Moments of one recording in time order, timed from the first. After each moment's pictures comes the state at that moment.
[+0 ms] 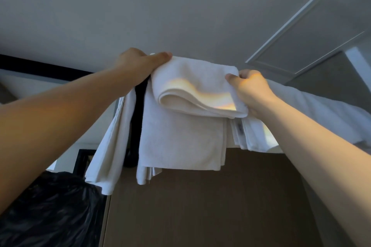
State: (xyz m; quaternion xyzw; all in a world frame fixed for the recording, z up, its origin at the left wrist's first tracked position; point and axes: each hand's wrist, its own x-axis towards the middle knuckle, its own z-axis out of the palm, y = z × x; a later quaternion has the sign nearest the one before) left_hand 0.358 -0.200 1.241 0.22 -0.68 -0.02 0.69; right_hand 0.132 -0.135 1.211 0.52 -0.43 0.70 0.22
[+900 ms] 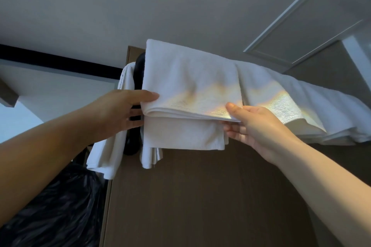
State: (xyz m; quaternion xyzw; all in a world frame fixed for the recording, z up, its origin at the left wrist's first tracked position) left_hand 0.380 -0.220 1.153 0.11 -0.74 -0.38 0.54; right_hand 0.133 -0.134 1.114 0.56 -0.37 0.73 -0.09
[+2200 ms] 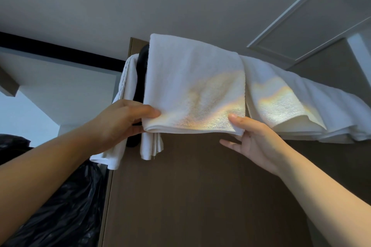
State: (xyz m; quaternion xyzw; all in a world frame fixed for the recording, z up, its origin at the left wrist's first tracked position) left_hand 0.380 -0.246 1.124 0.09 -0.80 -0.34 0.49; right_hand 0.112 -0.148 1.089 0.65 -0.30 0.67 -0.20
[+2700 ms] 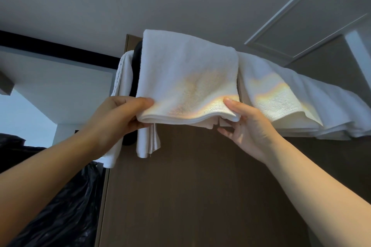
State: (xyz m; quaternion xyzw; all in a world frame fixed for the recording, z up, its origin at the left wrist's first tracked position) left_hand 0.371 -0.240 1.111 0.03 -0.74 -0.33 0.58; right_hand 0.116 -0.156 1.104 0.64 -0.28 0.69 -0.19
